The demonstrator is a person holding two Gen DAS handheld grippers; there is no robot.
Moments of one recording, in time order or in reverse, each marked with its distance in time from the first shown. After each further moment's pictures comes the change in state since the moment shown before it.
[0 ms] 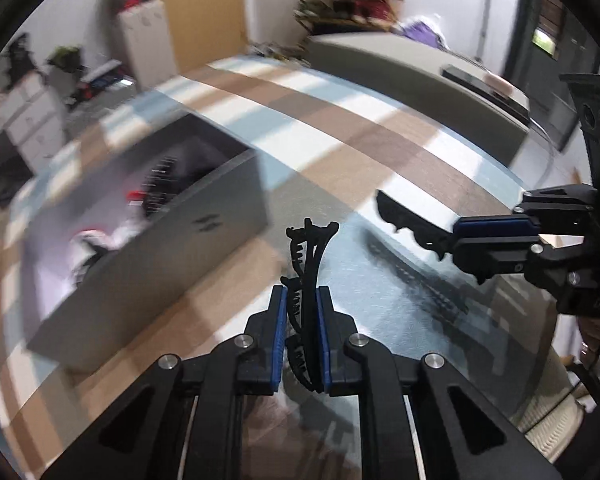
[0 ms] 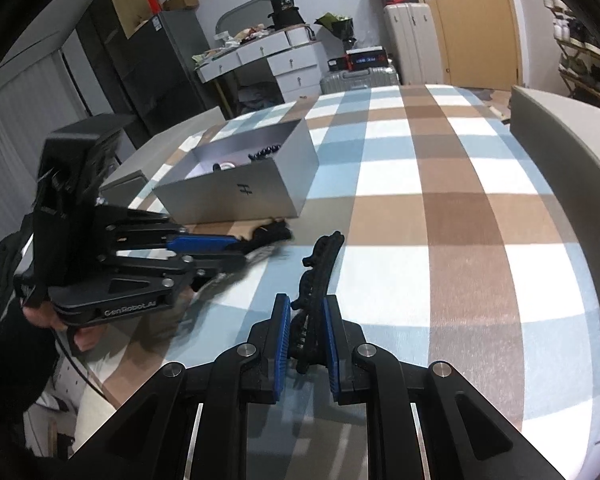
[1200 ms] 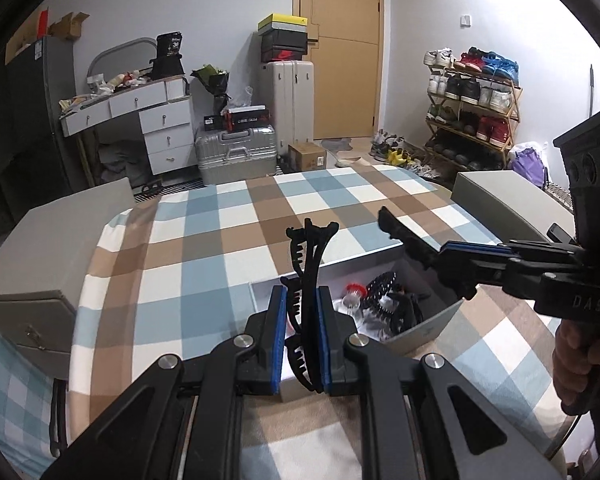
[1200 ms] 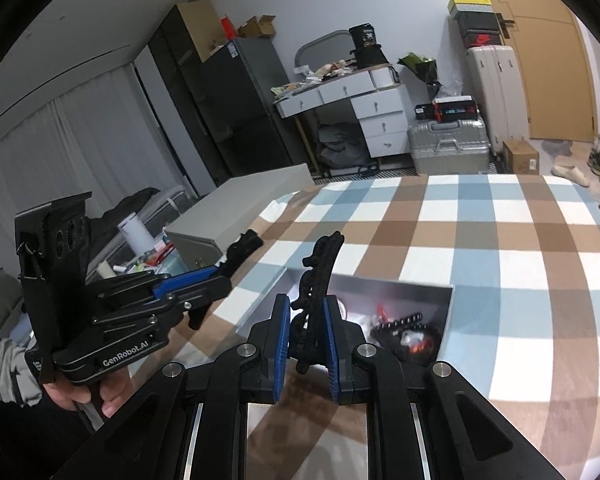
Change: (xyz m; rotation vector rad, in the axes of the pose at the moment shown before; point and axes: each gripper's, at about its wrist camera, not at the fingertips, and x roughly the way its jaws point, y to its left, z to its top) left arm -0.075 0.108 0.005 -0.315 -0.287 0.269; right arm 0.059 0.068 0.133 -0.121 -0.135 0.270
